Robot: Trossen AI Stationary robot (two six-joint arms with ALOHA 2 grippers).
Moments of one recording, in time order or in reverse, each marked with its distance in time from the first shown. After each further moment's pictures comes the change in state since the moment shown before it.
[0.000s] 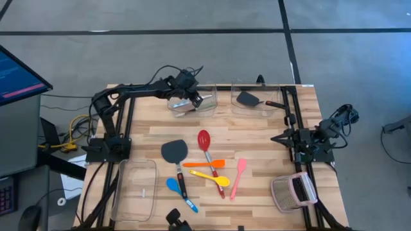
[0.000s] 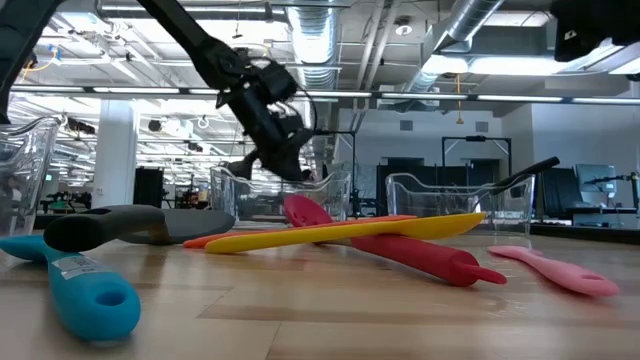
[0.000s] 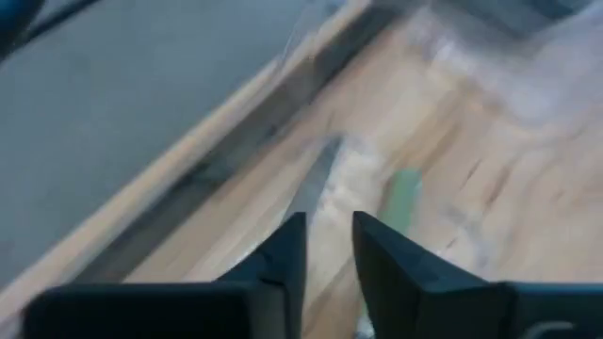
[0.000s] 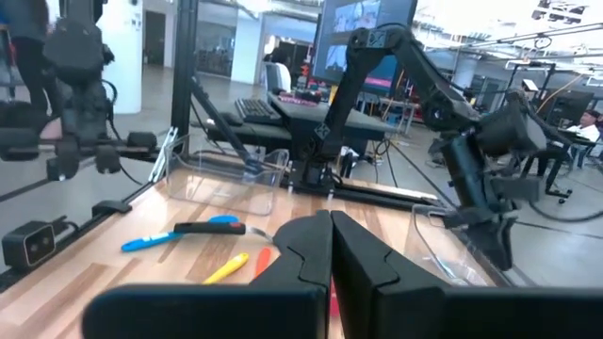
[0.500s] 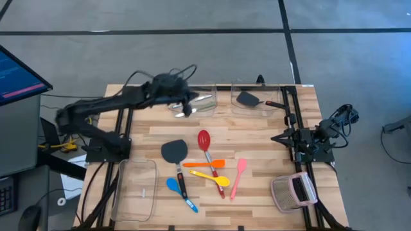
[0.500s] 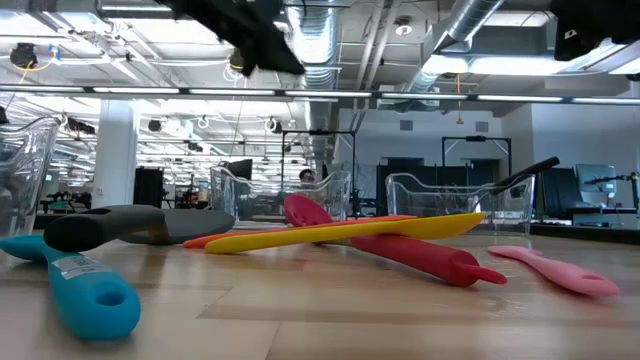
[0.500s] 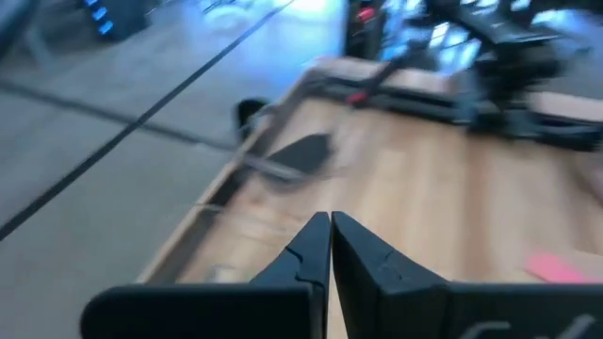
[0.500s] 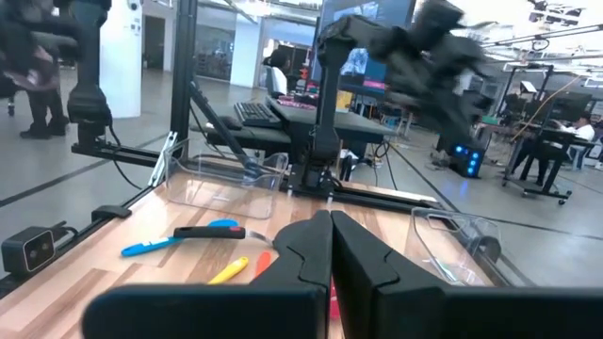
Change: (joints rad) left arm -0.237 -0.500 -0.122 0.006 0.017 0.132; right arm 0.000 0.000 0.000 0.010 0.000 0.000
